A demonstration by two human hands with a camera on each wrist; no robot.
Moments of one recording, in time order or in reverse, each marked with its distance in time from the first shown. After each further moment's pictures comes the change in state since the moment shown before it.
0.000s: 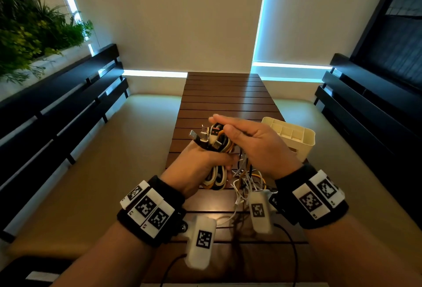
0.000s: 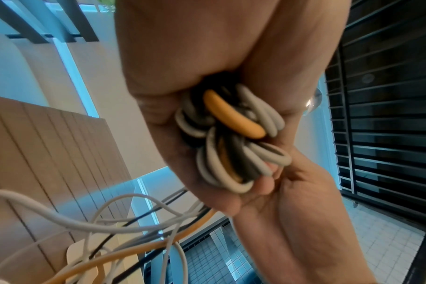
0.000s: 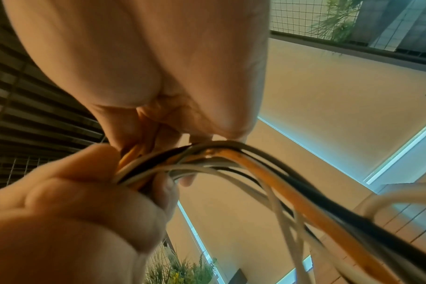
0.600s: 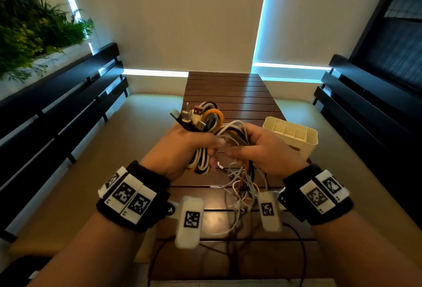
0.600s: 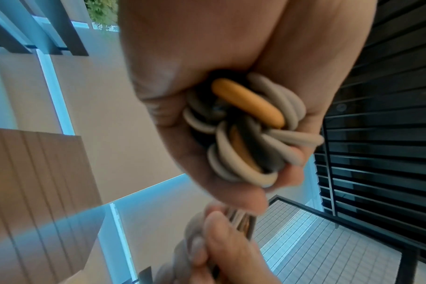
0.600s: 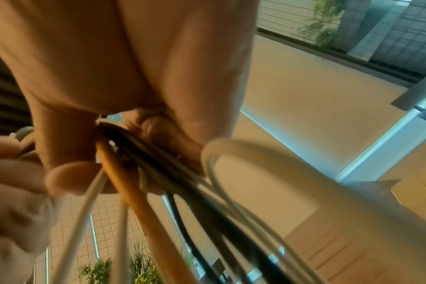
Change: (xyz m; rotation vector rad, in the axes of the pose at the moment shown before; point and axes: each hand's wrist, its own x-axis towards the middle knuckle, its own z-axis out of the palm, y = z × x) left_hand -0.018 0.038 -0.033 0.021 0.010 0.119; right_hand 0.002 0.011 0.010 0.024 -0.123 0.138
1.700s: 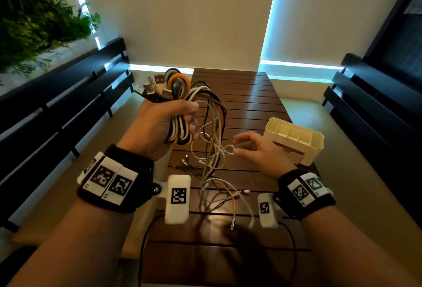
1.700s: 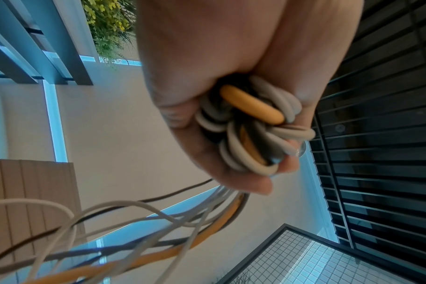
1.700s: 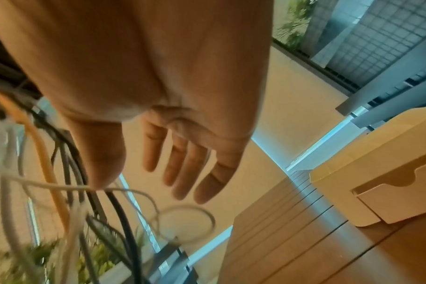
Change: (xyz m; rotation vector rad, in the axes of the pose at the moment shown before) left_hand 0.028 0.018 -0.015 -0.098 0.201 0.126; right_hand 0.029 0.084 -0.032 -0.267 0.125 0.164
